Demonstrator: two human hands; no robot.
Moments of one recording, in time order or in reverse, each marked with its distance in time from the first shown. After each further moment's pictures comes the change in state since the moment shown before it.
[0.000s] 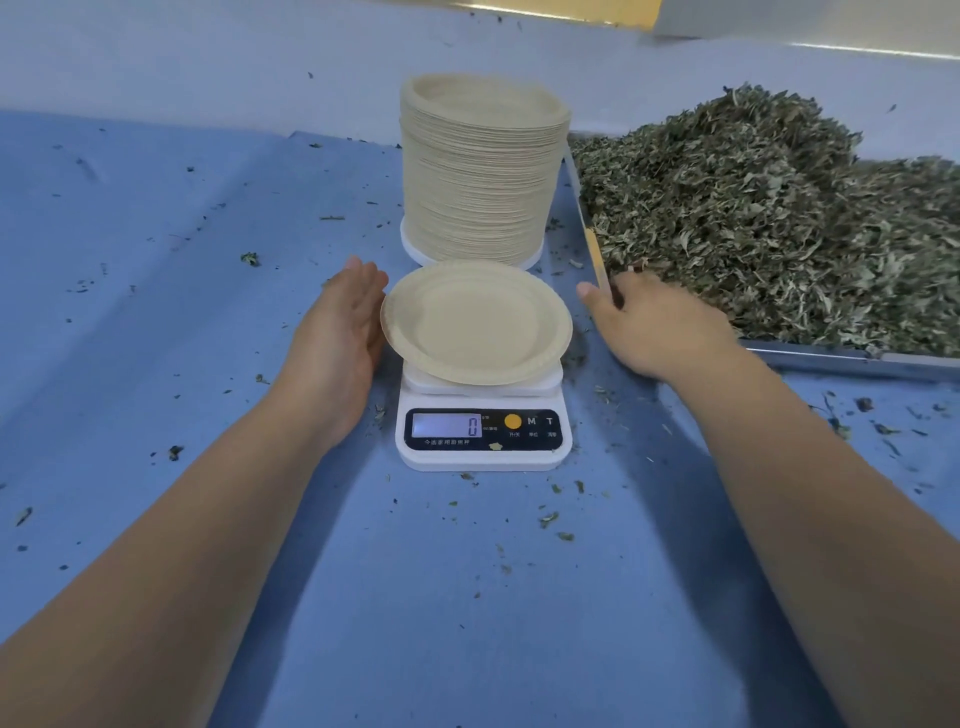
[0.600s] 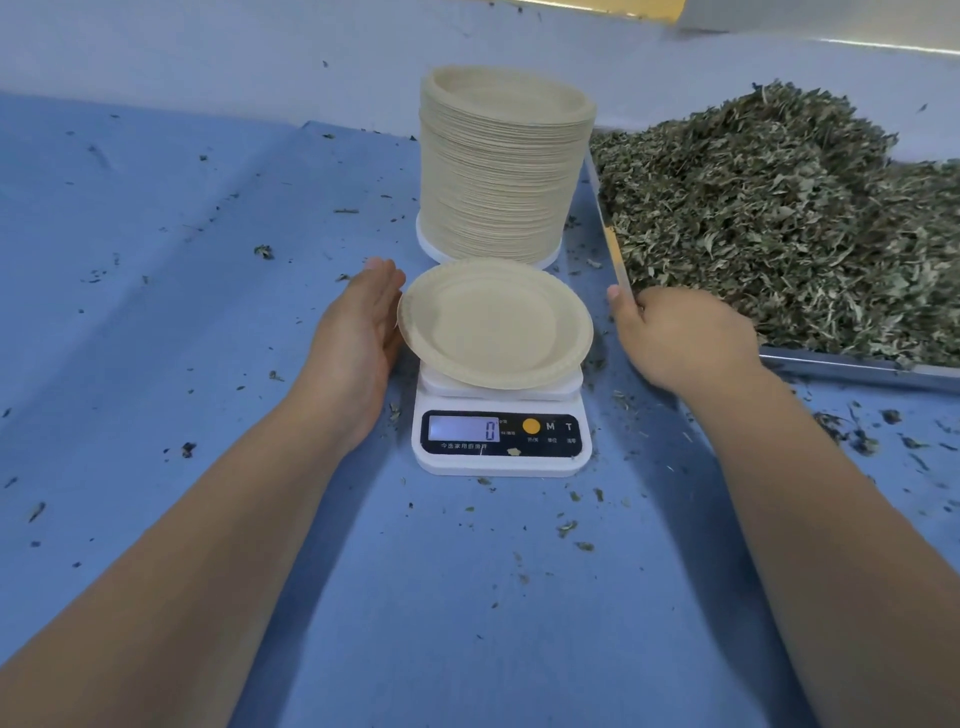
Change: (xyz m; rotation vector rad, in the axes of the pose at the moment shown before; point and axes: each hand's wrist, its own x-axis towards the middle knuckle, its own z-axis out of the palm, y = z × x) left_hand -0.004 0.000 0.004 -0.006 0.032 -0.008; right_hand 0.000 0.002 0.013 -0.108 0.169 -0.035
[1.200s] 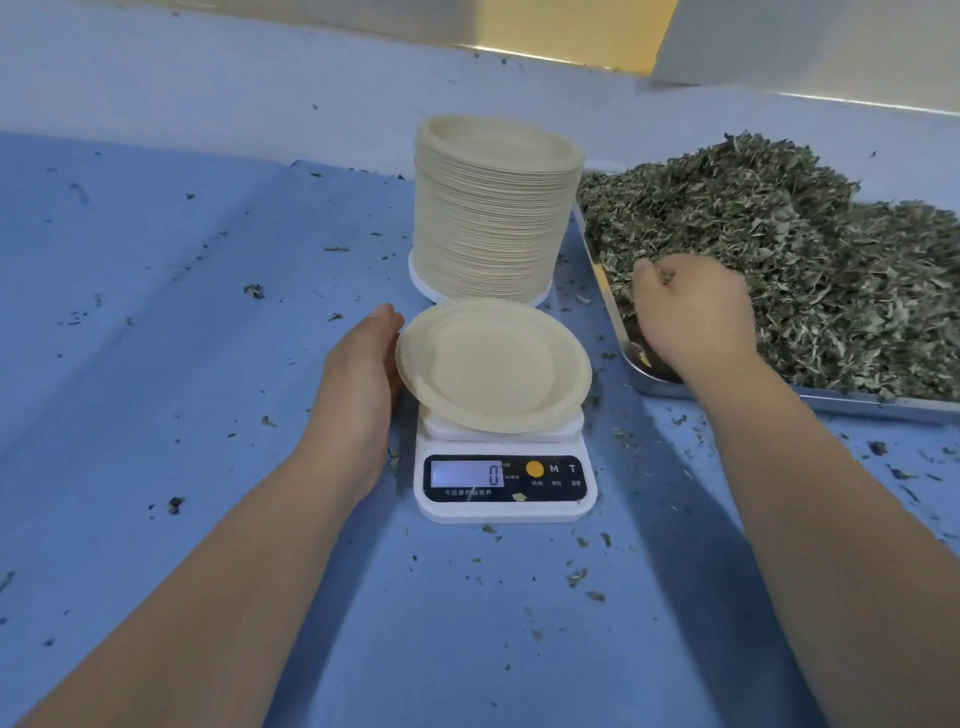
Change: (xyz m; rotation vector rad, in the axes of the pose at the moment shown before) left_hand 0.009 -0.008 -0.003 0.042 -0.002 0.017; right_hand 0.032 -0.006 -0.028 0.361 0.295 0.100
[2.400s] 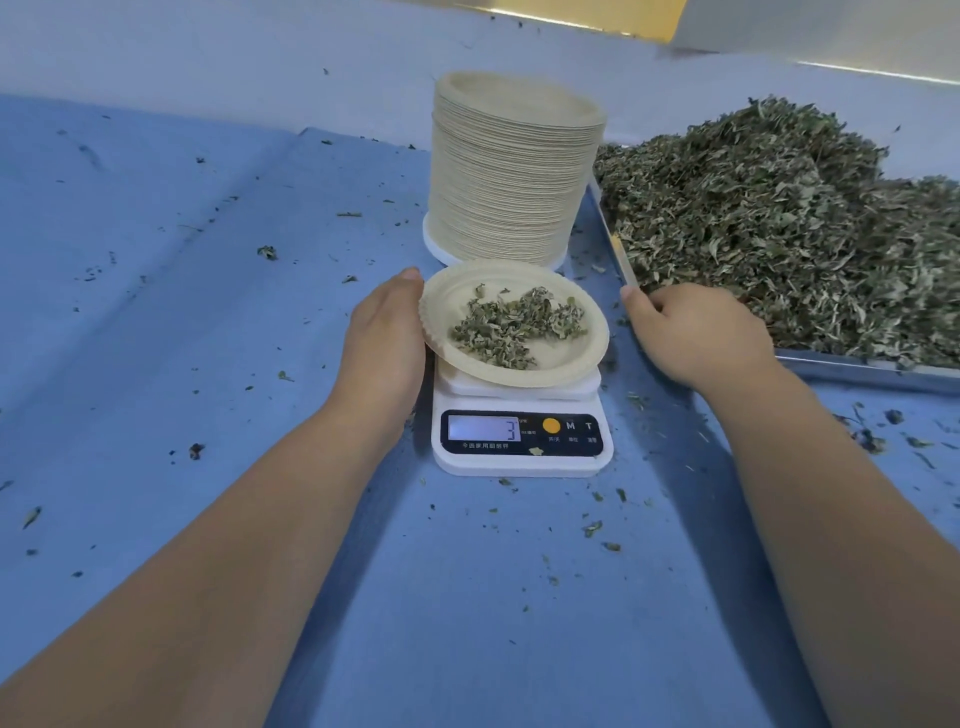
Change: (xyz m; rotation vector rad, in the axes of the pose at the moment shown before) left_hand 0.009 -0.011 0.003 0.136 0.022 0.073; right_hand -0.032 0.022 0.015 -0.298 -0.270 -0.041
